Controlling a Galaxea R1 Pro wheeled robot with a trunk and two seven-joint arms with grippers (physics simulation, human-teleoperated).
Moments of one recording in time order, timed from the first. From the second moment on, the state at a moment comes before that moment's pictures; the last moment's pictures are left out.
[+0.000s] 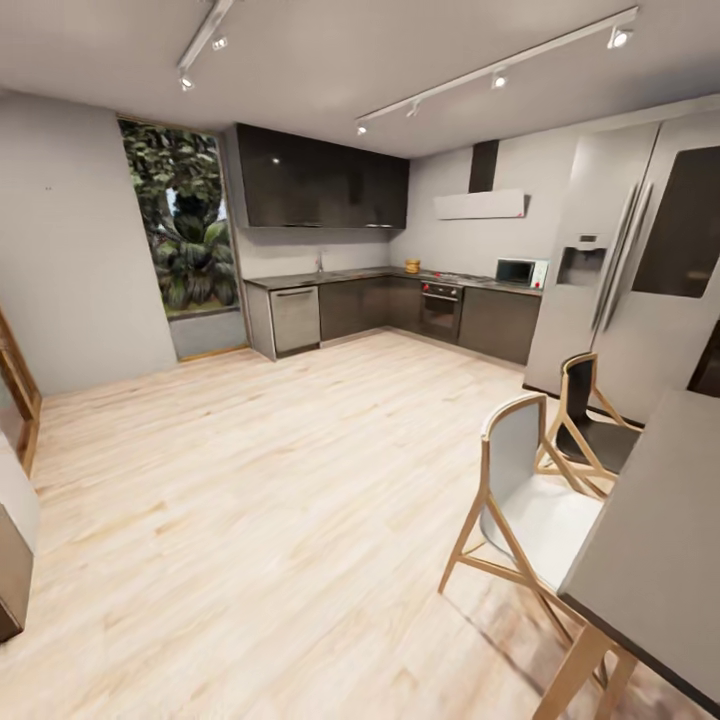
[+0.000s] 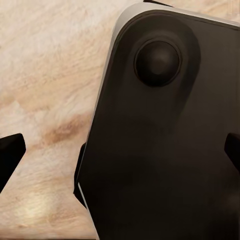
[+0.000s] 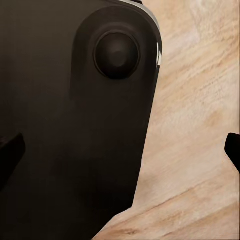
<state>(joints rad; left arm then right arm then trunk) 0.00 -0.02 0.01 -0.03 0.26 -0.04 0.15 0.00 0.01 0.05 0.00 0.11 -0.04 -0.08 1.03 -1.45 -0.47</state>
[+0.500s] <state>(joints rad) 0.00 -0.02 0.01 -0.03 0.27 -0.03 0.14 0.00 0.01 0.04 0.00 0.16 -0.04 -0.08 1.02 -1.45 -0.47</state>
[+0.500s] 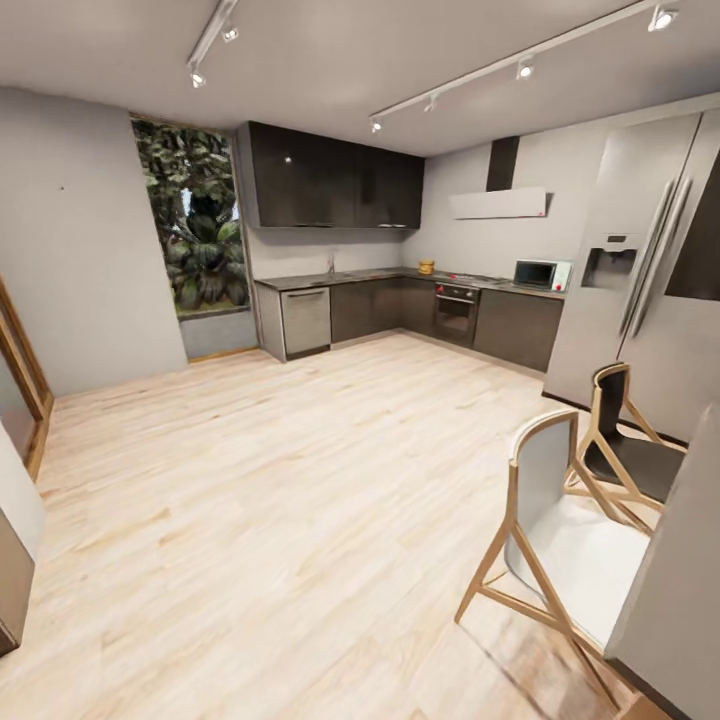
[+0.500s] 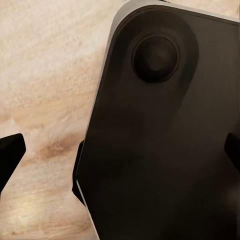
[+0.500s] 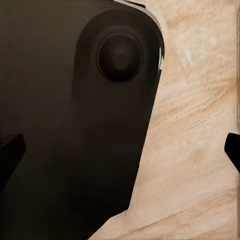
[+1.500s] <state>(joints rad) 0.00 -0.02 0.01 -0.03 0.27 -0.03 0.14 0.00 0.01 0.05 0.00 0.16 -0.04 -0.07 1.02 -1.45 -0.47</state>
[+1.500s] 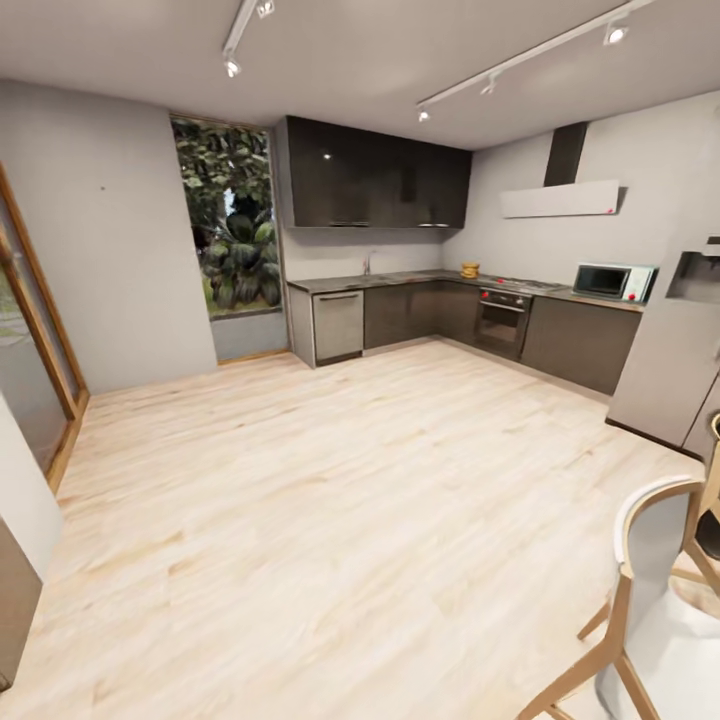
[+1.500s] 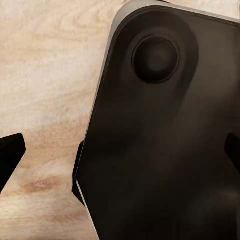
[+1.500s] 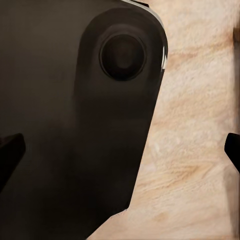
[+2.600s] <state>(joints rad) 0.00 -0.02 0.01 -0.03 0.27 -0.03 0.14 0.00 0.01 0.05 0.00 0.16 -0.04 -0.07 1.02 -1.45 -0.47</state>
